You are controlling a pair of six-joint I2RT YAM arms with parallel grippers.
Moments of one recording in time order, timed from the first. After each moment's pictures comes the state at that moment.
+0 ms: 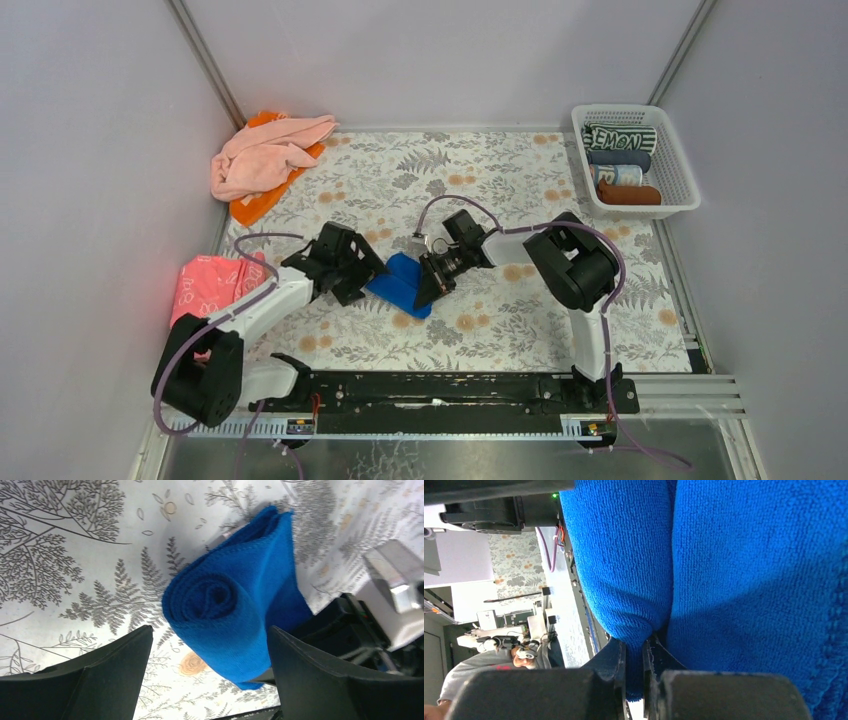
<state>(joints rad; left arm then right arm) -0.40 1.23 0.64 -0.39 0.08 -1.07 0.68 2.06 1.09 -0.07 -1.04 0.31</state>
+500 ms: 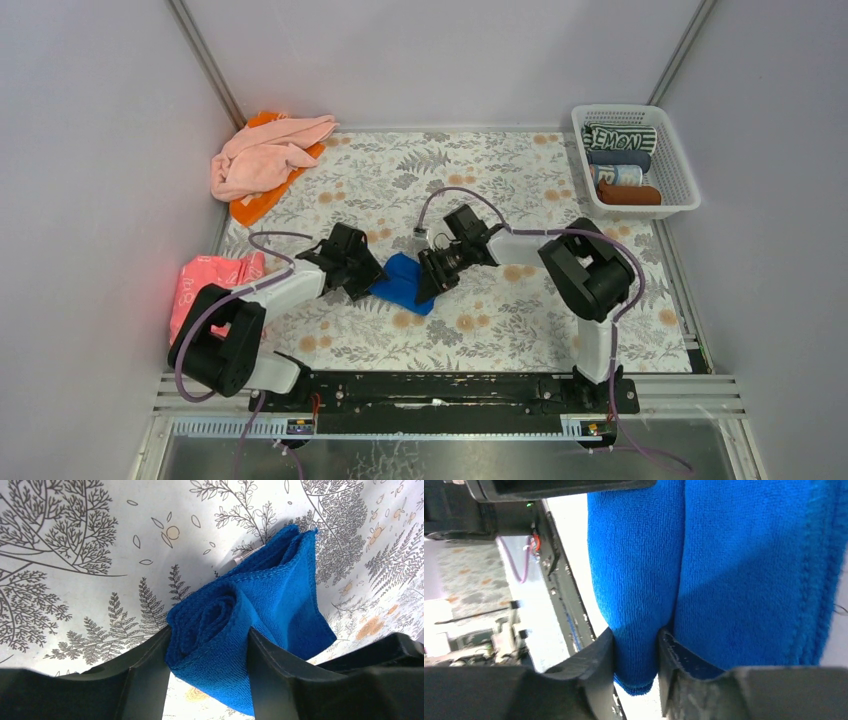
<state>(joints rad) -0.40 1.39 0.63 -0.28 0.07 -1.06 0.68 1.99 1.09 -0.15 -0.92 0.29</state>
